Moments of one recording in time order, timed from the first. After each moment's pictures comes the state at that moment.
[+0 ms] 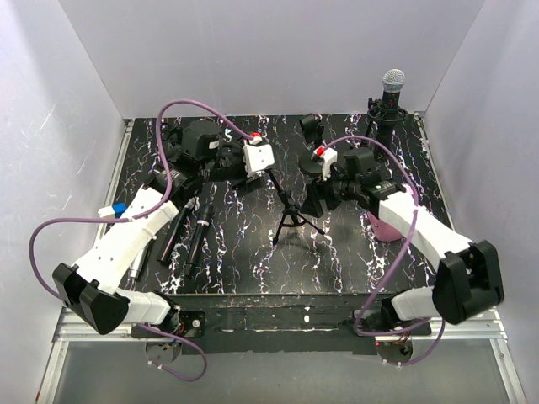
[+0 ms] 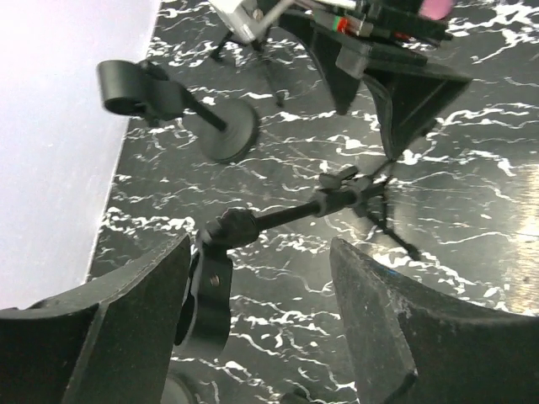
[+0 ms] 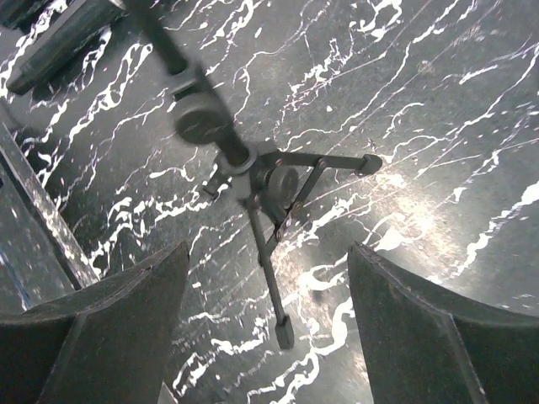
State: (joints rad) left arm -0.57 1.32 1.43 -0.55 0.50 0.73; right arm 0.44 1.39 0.99 -0.33 -0.55 -0.05
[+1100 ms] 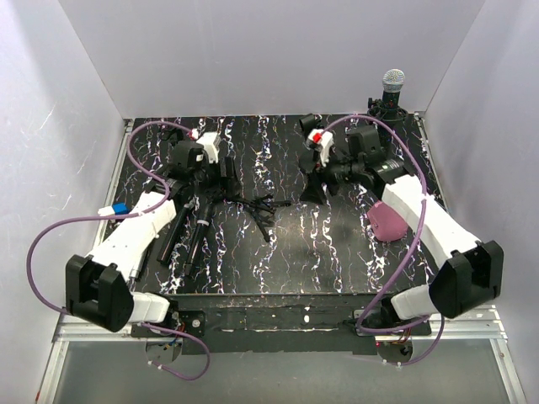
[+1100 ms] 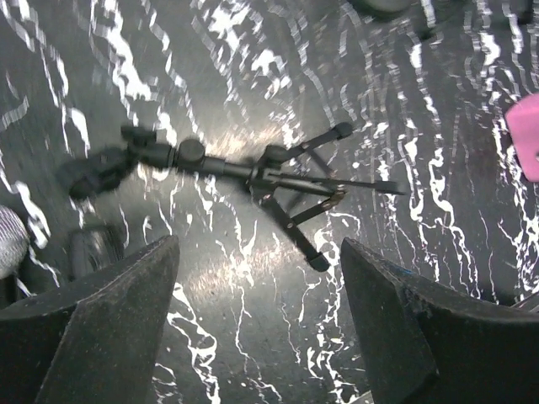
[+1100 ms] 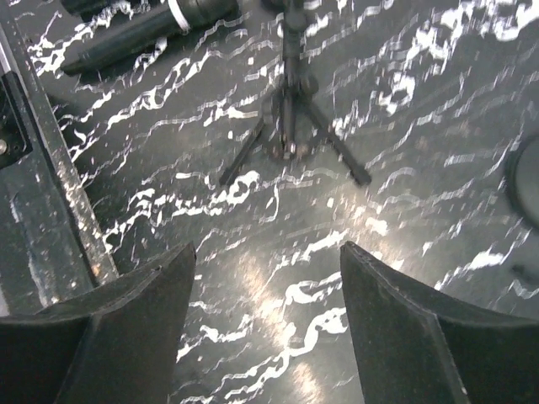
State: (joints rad) left arm -0.38 1.31 1.12 -0.44 0.18 -0.24; right arm 0.42 1.37 1.21 -0.58 -0.69 -0.27
